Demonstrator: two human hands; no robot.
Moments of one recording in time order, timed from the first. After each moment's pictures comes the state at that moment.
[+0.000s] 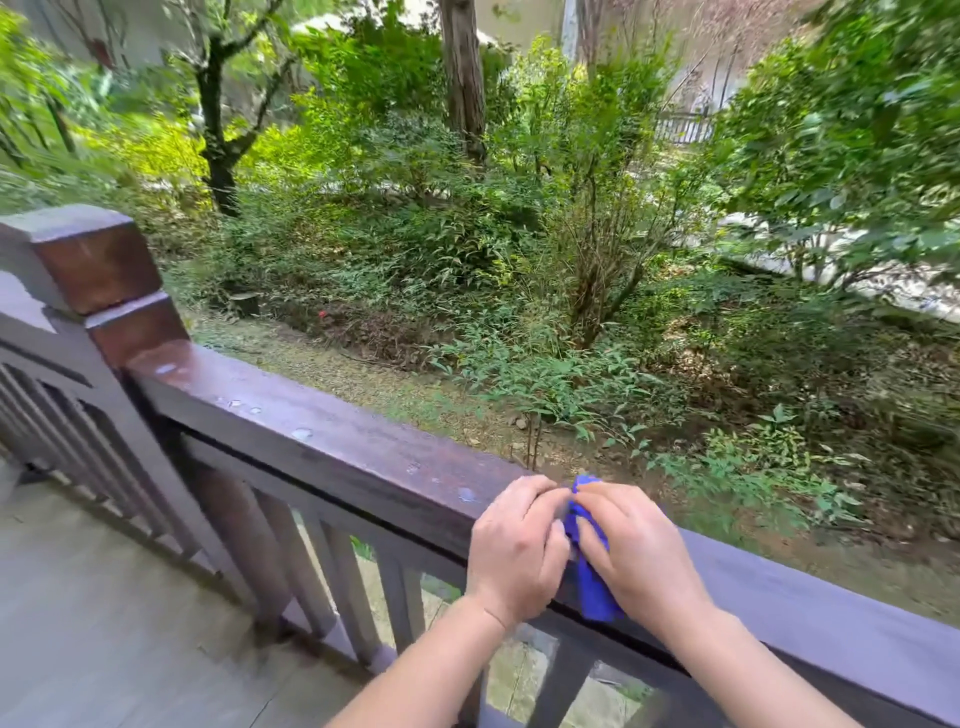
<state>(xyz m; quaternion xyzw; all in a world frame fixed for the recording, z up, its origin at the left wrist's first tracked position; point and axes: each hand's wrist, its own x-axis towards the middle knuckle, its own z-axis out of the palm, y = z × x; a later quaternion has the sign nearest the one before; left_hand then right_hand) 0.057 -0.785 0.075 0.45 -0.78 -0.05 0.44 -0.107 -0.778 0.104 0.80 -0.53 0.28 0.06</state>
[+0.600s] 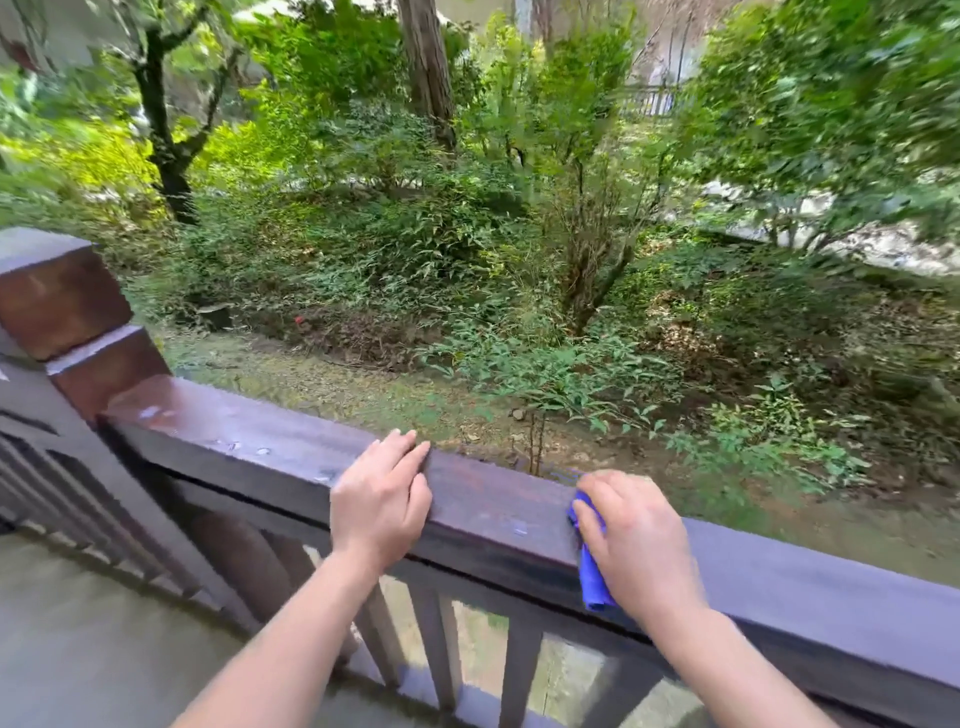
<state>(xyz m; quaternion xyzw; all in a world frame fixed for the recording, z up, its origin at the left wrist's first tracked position) 0.243 -0.881 0.076 0.57 -0.75 0.06 0.32 -0.032 -0.812 0.097 0.74 -0.59 0.30 0.11</state>
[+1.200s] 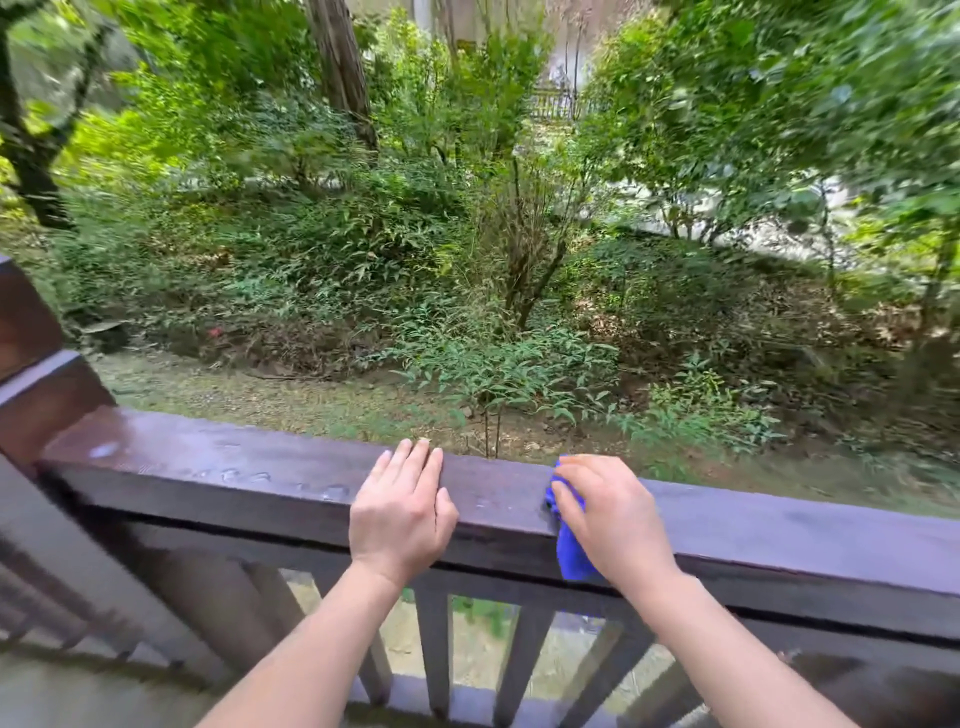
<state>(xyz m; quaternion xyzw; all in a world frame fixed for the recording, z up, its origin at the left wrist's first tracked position) 0.257 -0.895 0.056 0.47 -0.80 0.13 0.35 0.027 -0.812 0.106 0.69 -0.64 0.33 0.10</state>
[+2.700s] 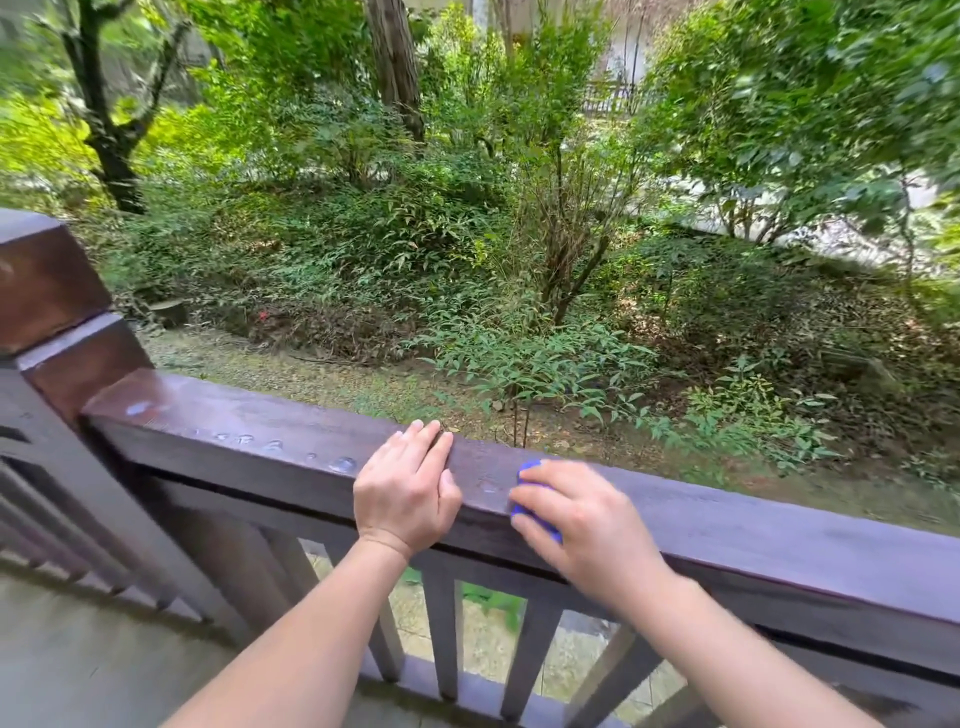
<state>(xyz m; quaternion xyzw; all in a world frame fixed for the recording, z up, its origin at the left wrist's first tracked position) 0.252 -0.892 0.060 0.47 -0.78 0.15 0.37 0.037 -0.812 0.093 0.82 -0.49 0.29 0.04</state>
